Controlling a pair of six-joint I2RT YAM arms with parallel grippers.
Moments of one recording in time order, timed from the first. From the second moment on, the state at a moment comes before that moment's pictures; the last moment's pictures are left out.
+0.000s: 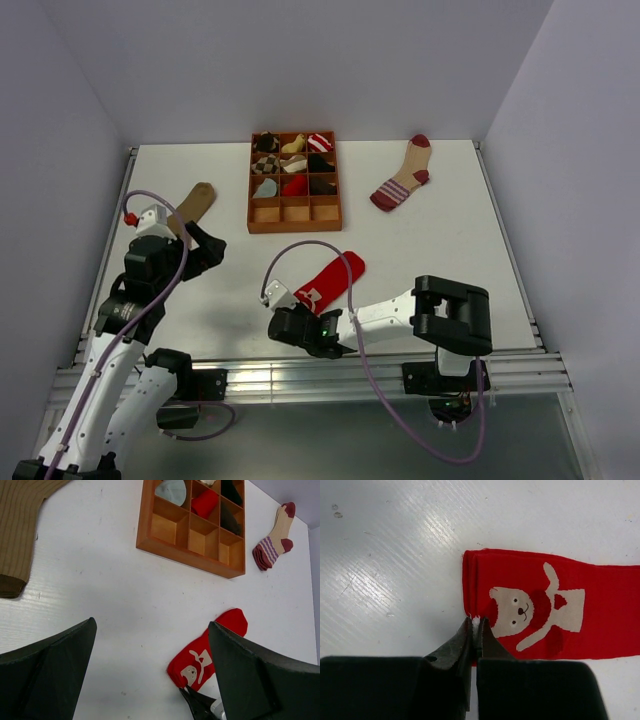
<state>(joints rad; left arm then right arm) -0.23 0.61 0.70 -0.53 -0.05 -0.64 1.38 1.75 0.87 -0.06 0.59 0.32</state>
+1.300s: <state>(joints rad) -0.42 0.78 0.39 -0.16 0.16 -0.84 0.88 1.62 0.36 0.70 -0.33 0.86</state>
